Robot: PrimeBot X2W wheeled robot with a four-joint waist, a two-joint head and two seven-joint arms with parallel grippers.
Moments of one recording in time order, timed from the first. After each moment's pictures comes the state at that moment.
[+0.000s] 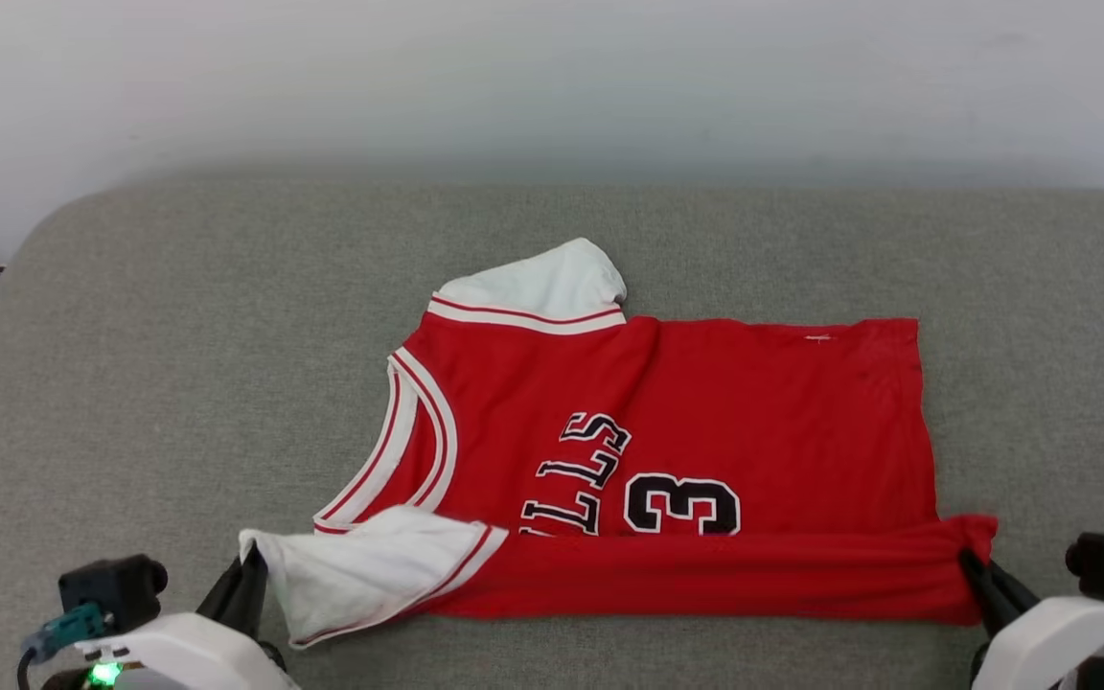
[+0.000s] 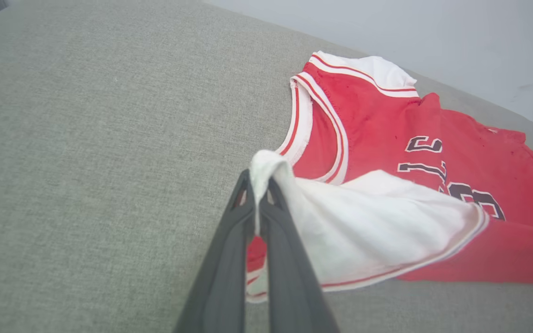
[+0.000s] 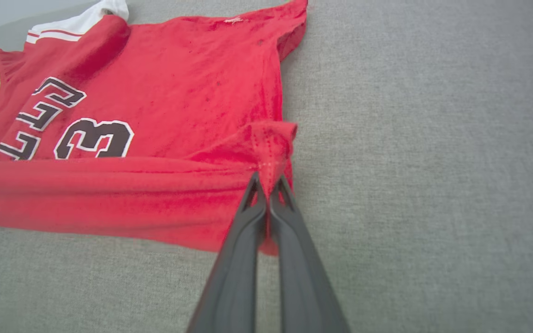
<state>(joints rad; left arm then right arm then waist) 0.07 0.48 -0.29 -0.01 -0.79 0.21 -0.01 0.10 -0.14 -0.12 0.01 0.28 0.13 0.33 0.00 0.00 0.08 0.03</state>
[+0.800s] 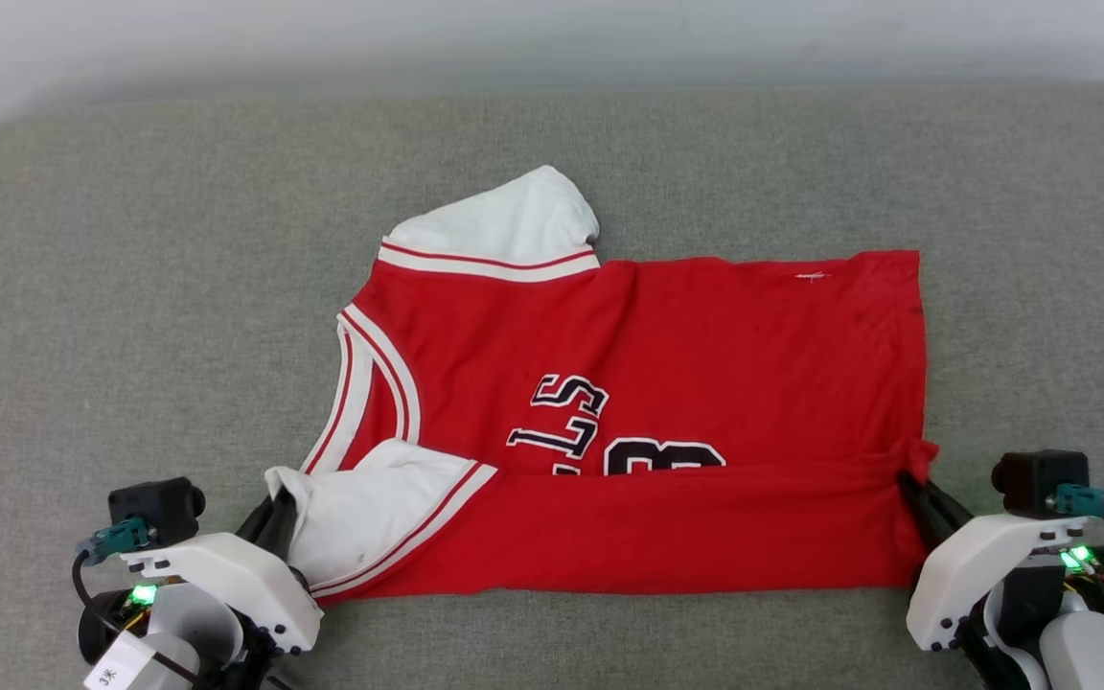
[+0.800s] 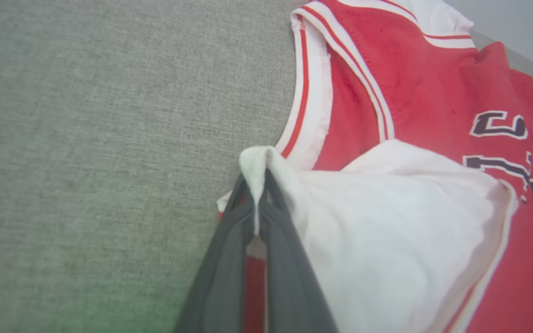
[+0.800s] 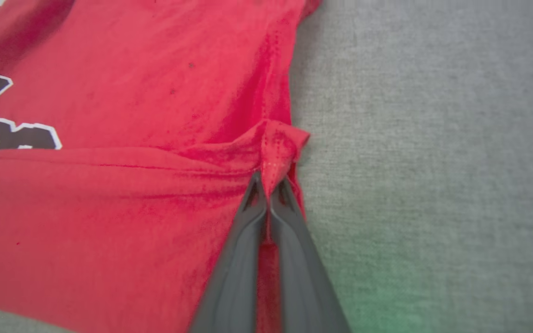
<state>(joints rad) -0.21 0.40 -0.35 0.37 -0.79 0.07 -0.05 -0.18 -0.19 0.05 0.36 0.31 0.13 0.16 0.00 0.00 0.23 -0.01</state>
